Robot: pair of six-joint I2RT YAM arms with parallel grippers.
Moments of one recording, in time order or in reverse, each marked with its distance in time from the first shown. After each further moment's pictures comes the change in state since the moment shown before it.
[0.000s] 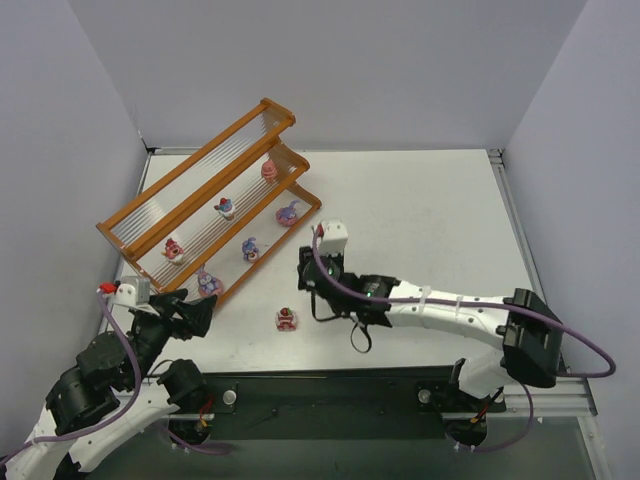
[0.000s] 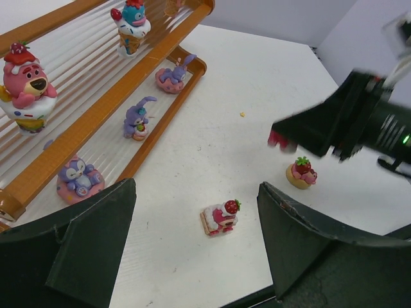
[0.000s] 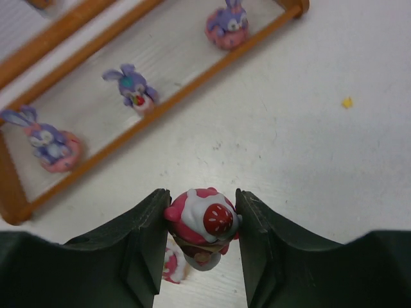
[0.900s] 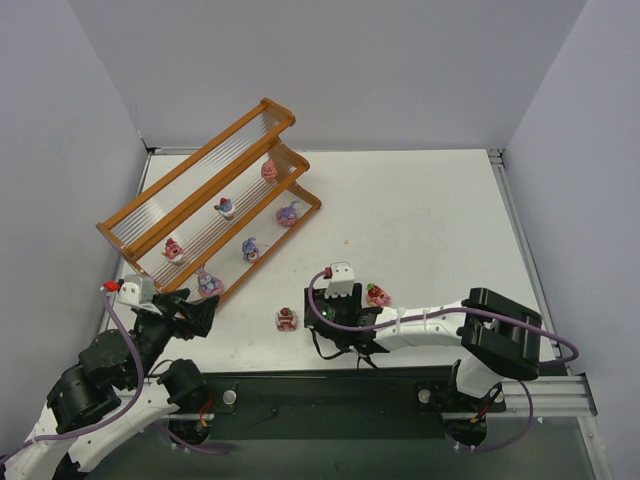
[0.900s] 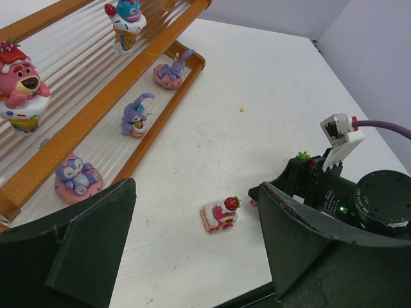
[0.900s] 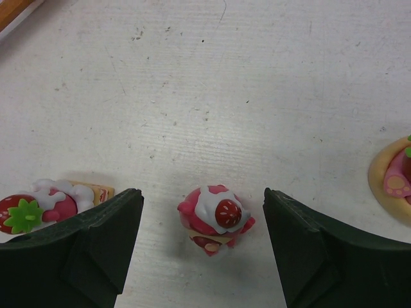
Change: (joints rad) left arm 0.000 0.010 0.000 0.001 0.010 0.002; right arm 0.071 0.091 -0.231 0.084 0.052 0.203
